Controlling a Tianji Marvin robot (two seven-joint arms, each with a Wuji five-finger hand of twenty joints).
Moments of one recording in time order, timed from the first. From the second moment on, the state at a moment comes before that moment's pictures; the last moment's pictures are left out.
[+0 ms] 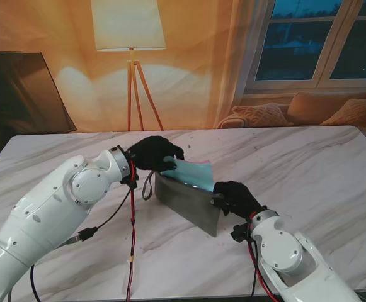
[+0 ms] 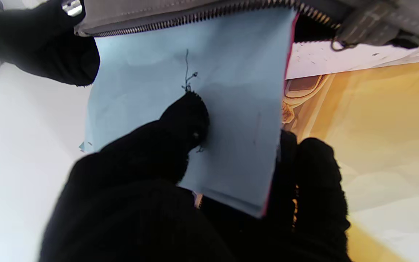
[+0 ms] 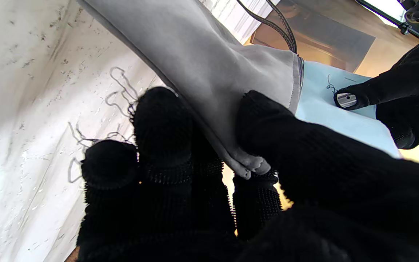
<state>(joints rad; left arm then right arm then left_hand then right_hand) 0.98 -1.09 -0.88 -1.34 0.60 -0.43 -0.14 -1.59 -1.15 1.21 -1.64 -0.23 0.01 -0.03 0.94 -0.52 0.82 -0.25 0.81 -0.03 0.90 0.39 0.98 0.22 0.92 0.93 0.78 0.27 1.22 1.03 0.32 0.29 1.38 0.87 0.76 -0.58 1.05 -0.26 0.81 -0.08 0.86 0.34 0.99 0.13 0.68 0.62 1.09 0.02 1.18 0.53 0.58 0.10 1.56 0.72</state>
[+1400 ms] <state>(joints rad) 0.92 -1.07 -0.83 -1.35 0.70 -0.48 -0.19 -1.57 -1.15 1.20 -1.63 -0.34 0.00 -0.09 0.82 -0.64 1.03 -0.12 0.81 -0.06 1.03 0.46 1.05 0.21 1.18 0.99 0.92 0.25 1.47 1.10 0.42 0.30 1.44 1.02 0.75 -0.72 1.17 -0.28 0.81 -0.09 0.95 0.34 1.02 0.12 0.68 0.63 1.16 -0.01 1.22 0.56 0.71 0.10 1.55 0.72</state>
